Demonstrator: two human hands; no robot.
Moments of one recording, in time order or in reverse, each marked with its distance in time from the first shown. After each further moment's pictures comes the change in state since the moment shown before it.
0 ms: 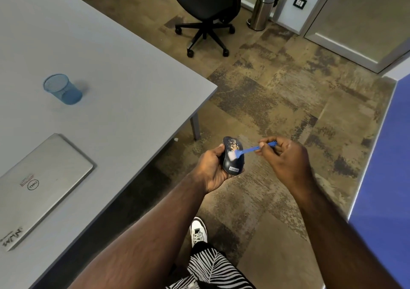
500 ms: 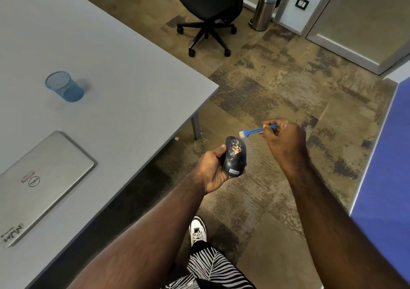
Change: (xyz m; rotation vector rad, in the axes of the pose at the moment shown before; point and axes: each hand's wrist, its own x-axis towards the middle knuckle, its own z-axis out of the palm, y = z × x) left_hand -0.008 -0.001 -0.003 0.029 -0.060 0.019; right_hand 0.043 -0.009 0.013 -0.212 0.140 0.050
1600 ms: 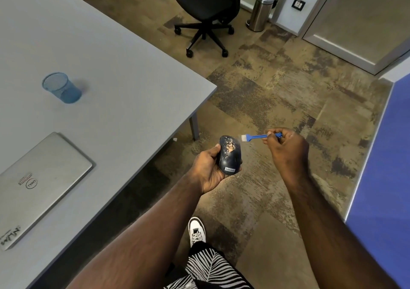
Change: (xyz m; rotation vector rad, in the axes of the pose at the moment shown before) left_hand -0.005 0.004 -0.004 -0.081 0.019 -0.006; right_hand -0.021 0.014 -0.003 0.140 0.076 0.123
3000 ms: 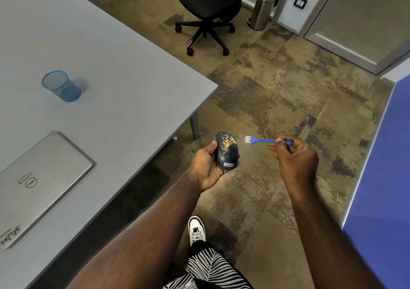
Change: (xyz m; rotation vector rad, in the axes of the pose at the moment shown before) left_hand 0.010 0.006 -0.007 -0.095 -0.012 0.045; right_hand -0.021 0.004 -0.008 0.205 0.082 0.059
